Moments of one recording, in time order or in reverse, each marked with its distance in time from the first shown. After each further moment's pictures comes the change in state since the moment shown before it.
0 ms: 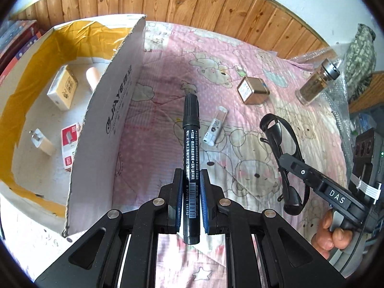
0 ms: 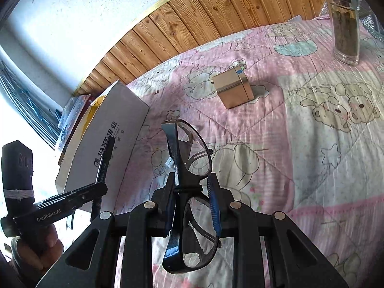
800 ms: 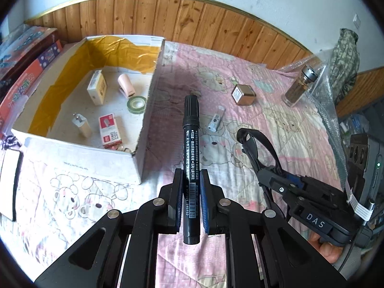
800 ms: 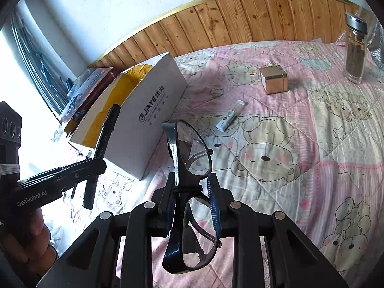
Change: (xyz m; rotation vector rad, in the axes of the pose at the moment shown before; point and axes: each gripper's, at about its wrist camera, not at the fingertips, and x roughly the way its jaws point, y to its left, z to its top) left arm -0.088 0.025 -0.056 0.012 -0.114 -0.006; right arm -0.033 0.100 -0.067 -0.180 0.001 -0.047
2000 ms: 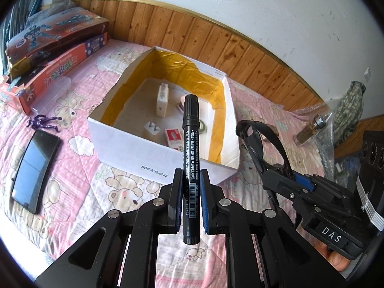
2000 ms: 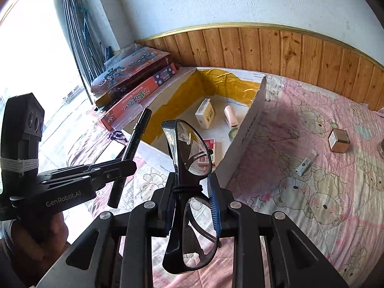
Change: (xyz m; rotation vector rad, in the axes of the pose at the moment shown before) left arm -0.060 0.142 -0.004 -0.204 -0.117 -0.040; right arm 0.016 0.178 0.027 -0.292 0.006 0.036
